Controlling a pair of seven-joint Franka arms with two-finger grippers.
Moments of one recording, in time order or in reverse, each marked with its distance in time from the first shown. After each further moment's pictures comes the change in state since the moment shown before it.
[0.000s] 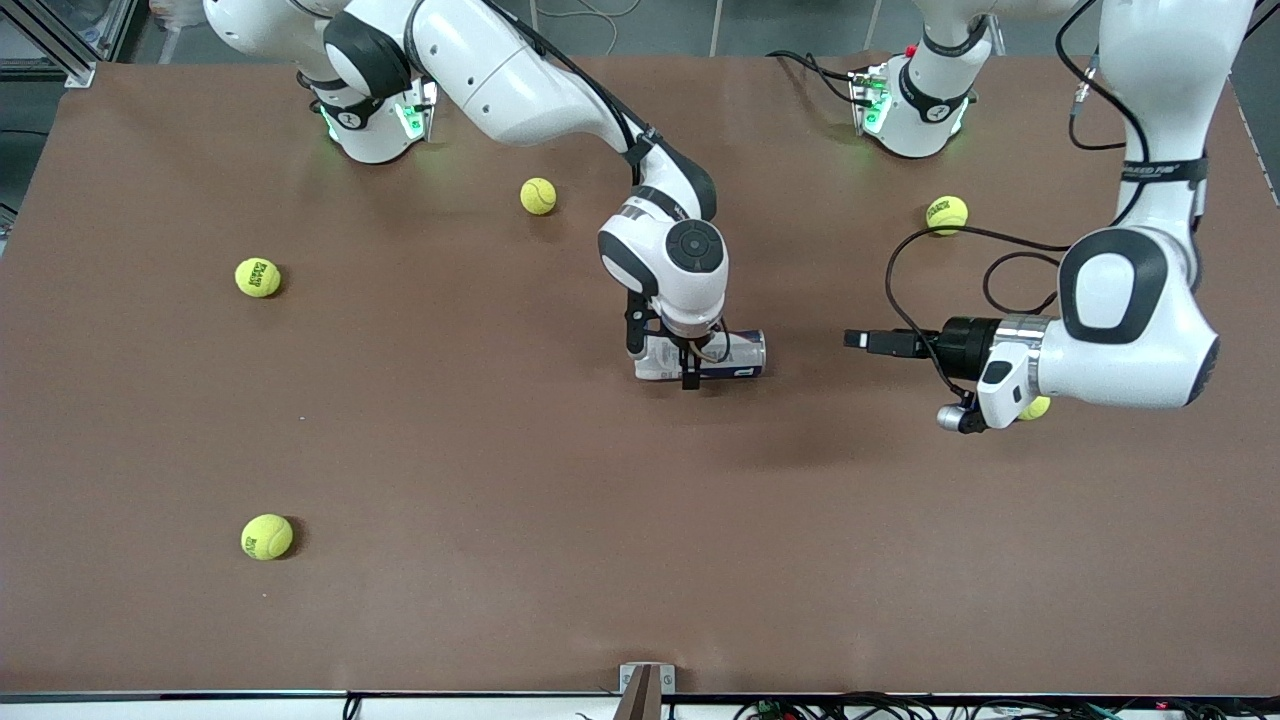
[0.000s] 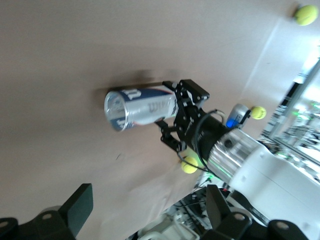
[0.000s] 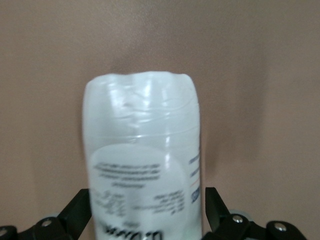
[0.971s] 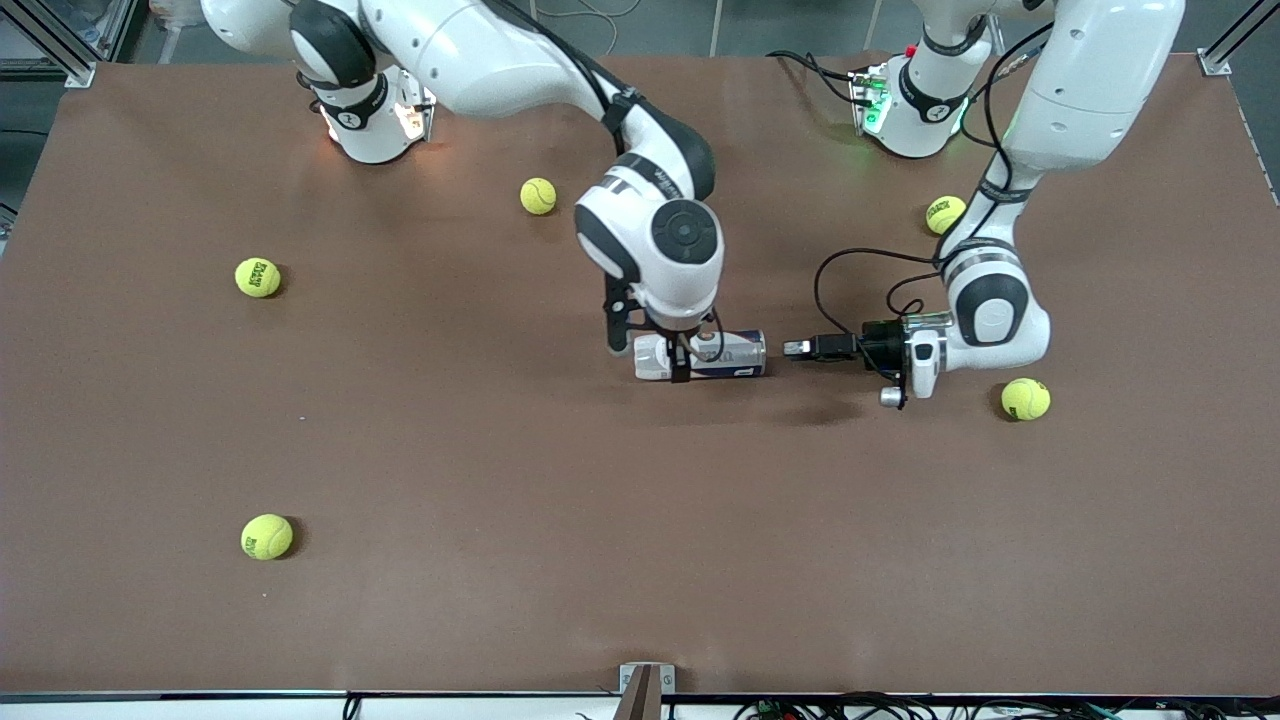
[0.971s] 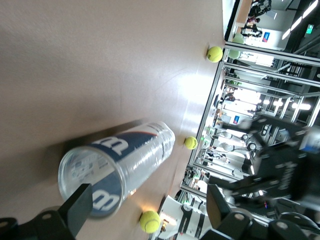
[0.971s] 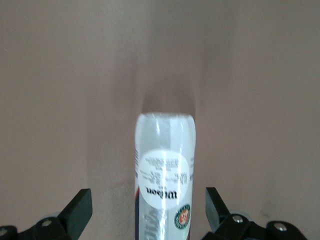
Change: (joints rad) left arm -0.024 0.154 -0.080 -0.332 -0.670 0.234 0.656; right arm -0.150 -0.123 0.083 0.105 0.005 -0.329 -0.221
